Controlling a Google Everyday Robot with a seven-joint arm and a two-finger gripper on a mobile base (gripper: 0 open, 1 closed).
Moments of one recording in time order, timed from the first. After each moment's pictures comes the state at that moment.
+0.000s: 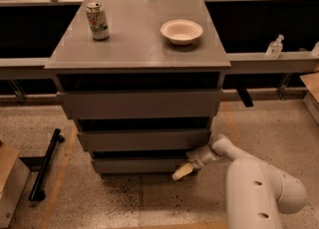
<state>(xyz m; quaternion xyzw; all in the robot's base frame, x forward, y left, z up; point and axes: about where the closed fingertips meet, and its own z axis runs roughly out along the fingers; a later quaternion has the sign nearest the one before) 0.660 -0.114 0.242 -0.42 0.82 0.31 0.20</state>
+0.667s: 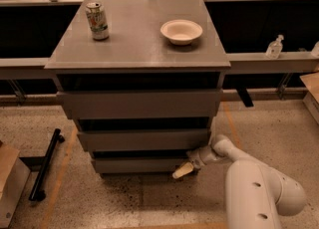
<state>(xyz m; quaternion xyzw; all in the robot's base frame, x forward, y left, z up) 0.664 -0.119 0.236 -0.40 0.83 0.32 0.21</state>
